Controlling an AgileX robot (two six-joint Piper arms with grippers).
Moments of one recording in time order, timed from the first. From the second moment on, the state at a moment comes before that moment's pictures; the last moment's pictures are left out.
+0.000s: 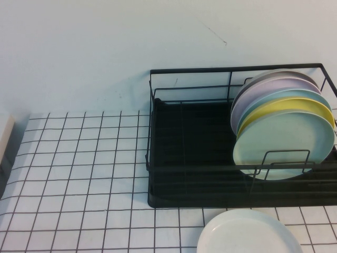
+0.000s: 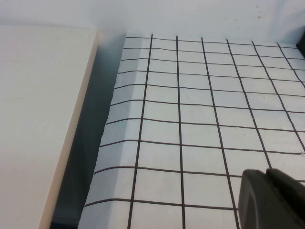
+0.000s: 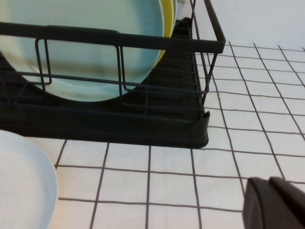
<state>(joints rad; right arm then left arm) -0.04 -0.01 0.02 0.13 0.42 -0.22 0.08 -0.01 0.02 -0.15 0.37 0.01</state>
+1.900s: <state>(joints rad) -0.04 -0.01 0.02 0.13 0.42 -0.22 0.08 -0.01 0.02 -0.11 0.37 0.01</state>
